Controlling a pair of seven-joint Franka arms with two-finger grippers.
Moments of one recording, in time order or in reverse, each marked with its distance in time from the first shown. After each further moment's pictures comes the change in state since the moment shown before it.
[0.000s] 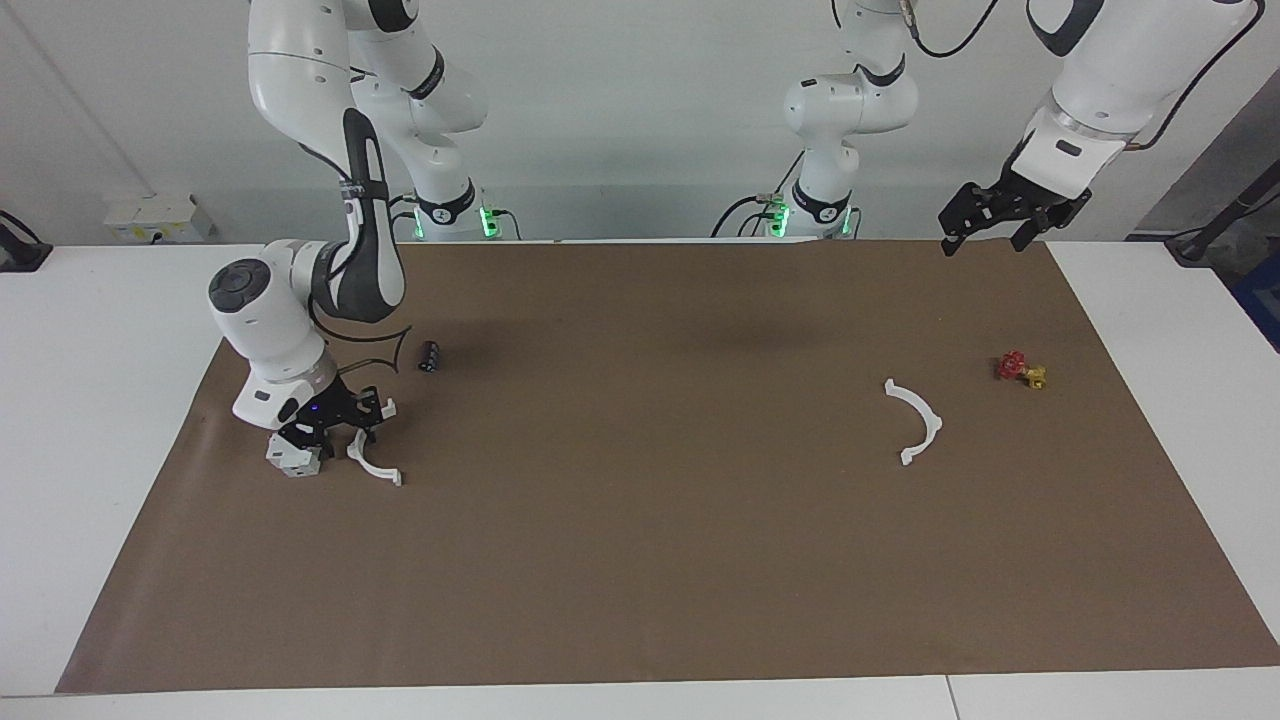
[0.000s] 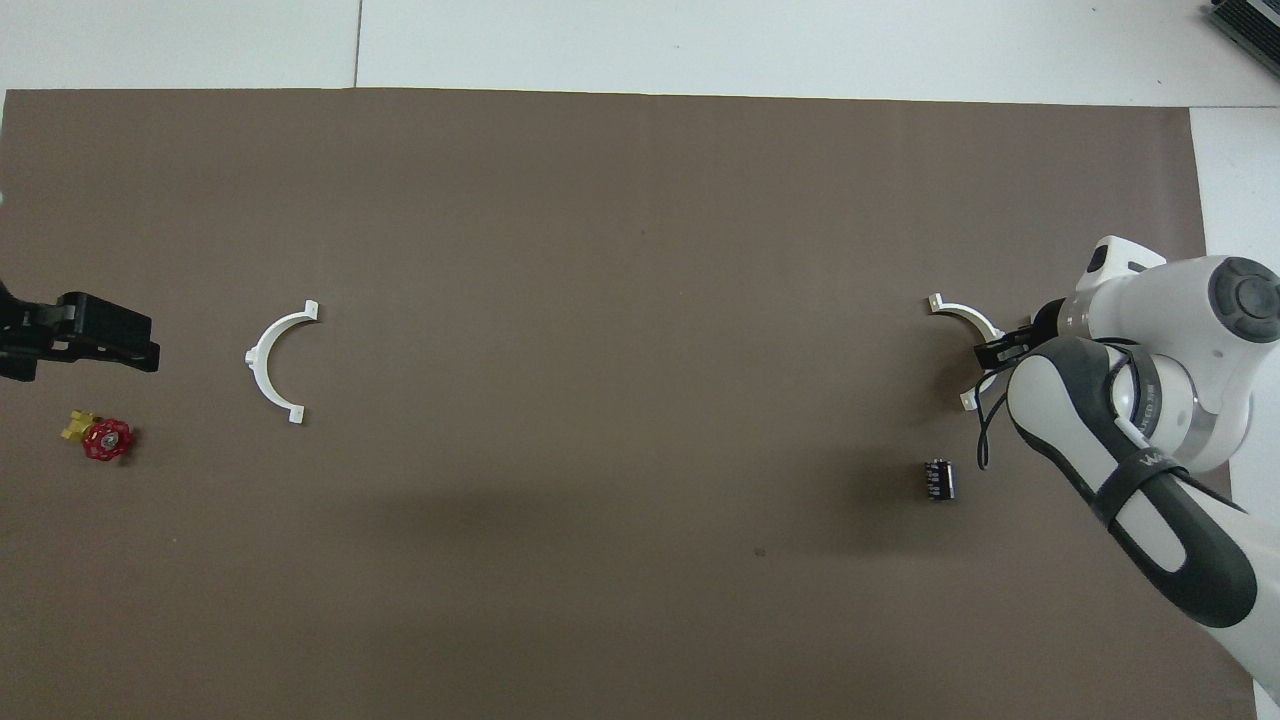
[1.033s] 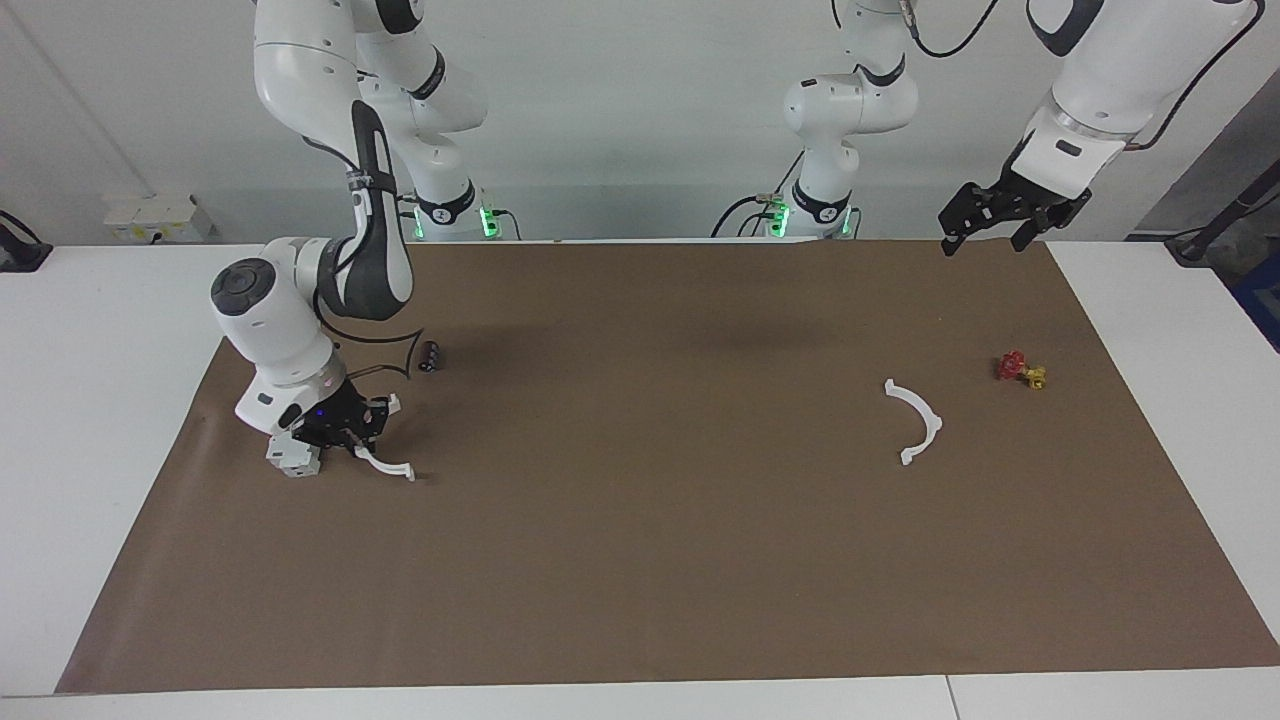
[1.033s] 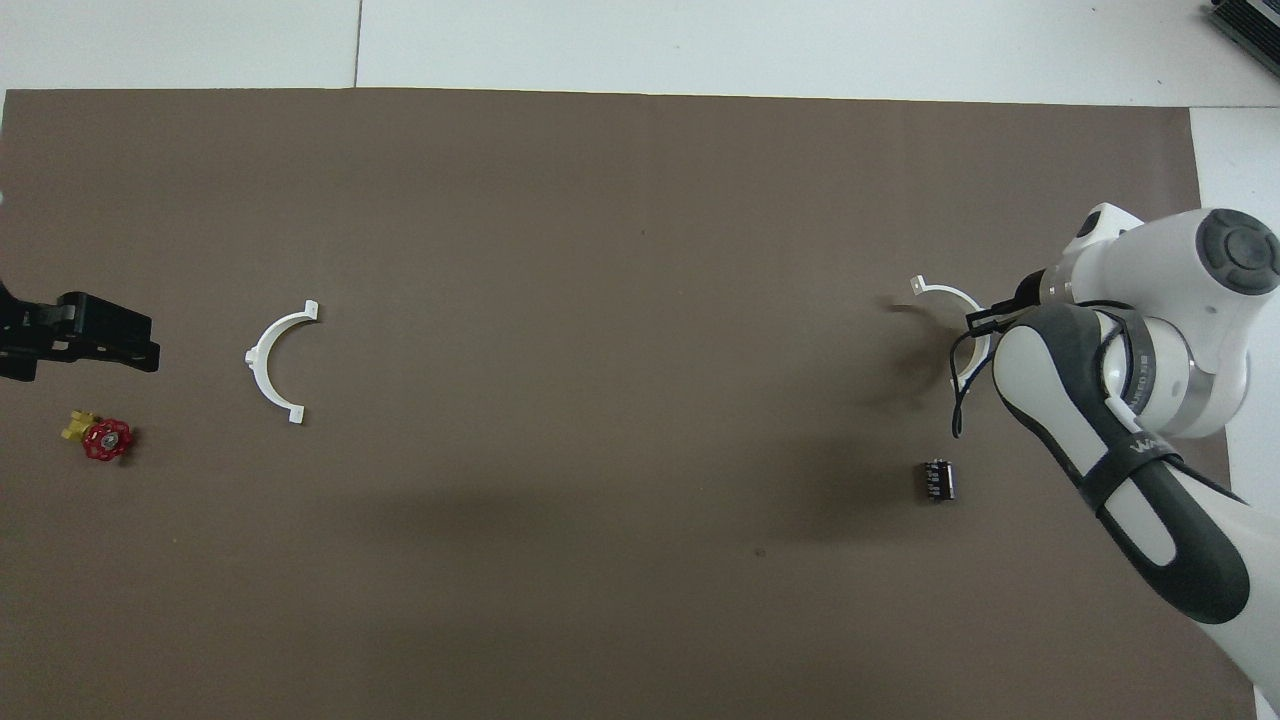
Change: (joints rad) left arm 0.000 0.000 0.000 0.000 0.000 0.000 0.000; right arm 0.086 0.006 0.002 0.157 0.003 -0.187 0.267
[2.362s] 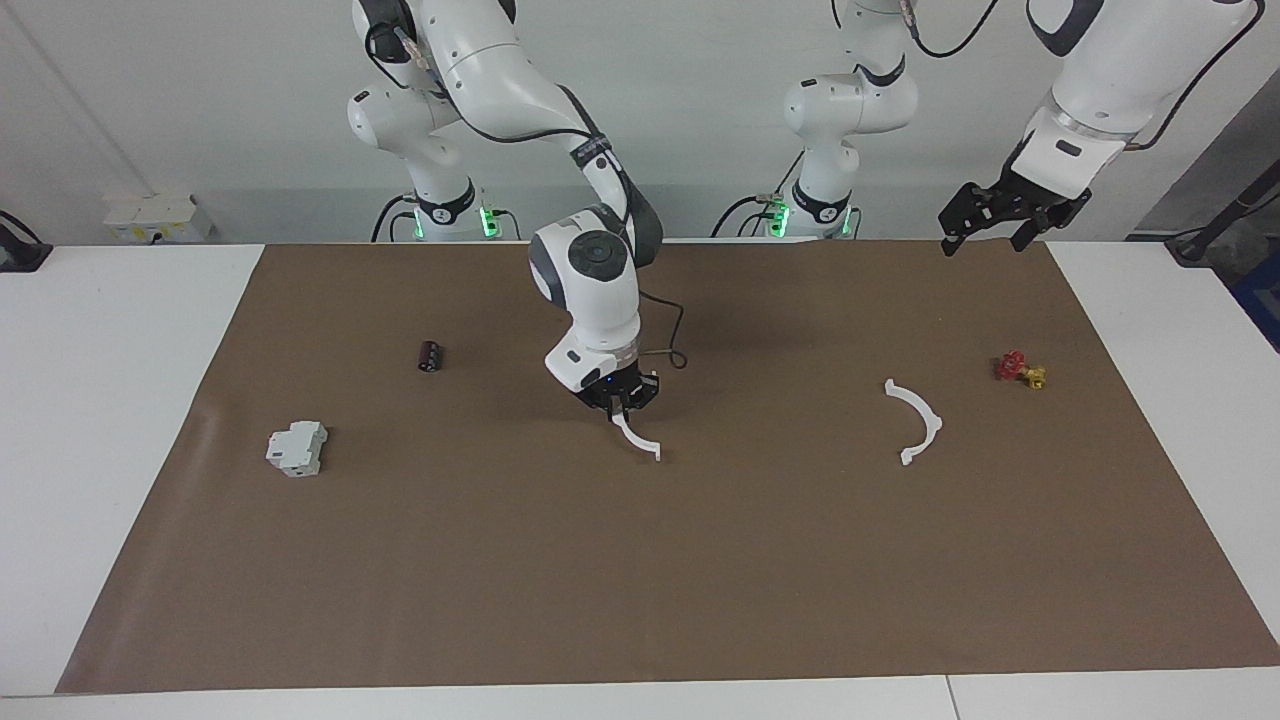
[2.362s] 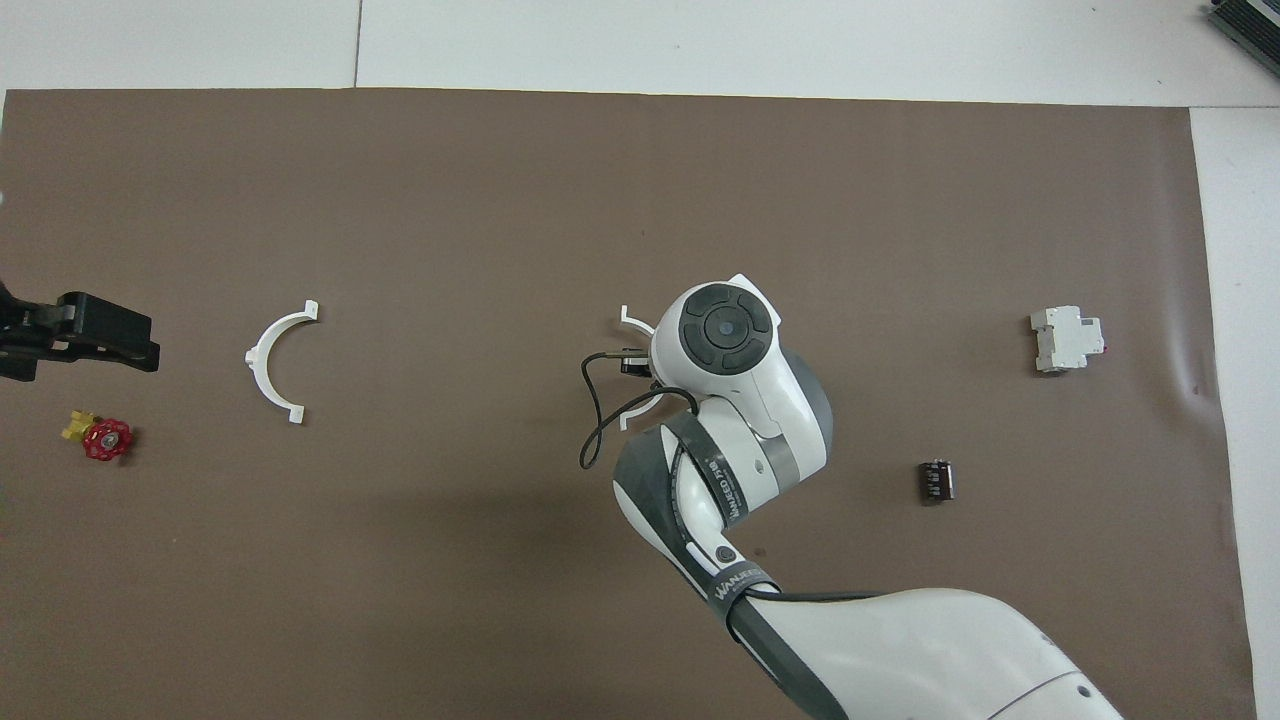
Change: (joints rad) left arm 0.000 0.000 0.000 0.000 0.000 0.000 0.000; right arm 0.561 0.169 0.006 0.145 -0.014 0.049 0.876
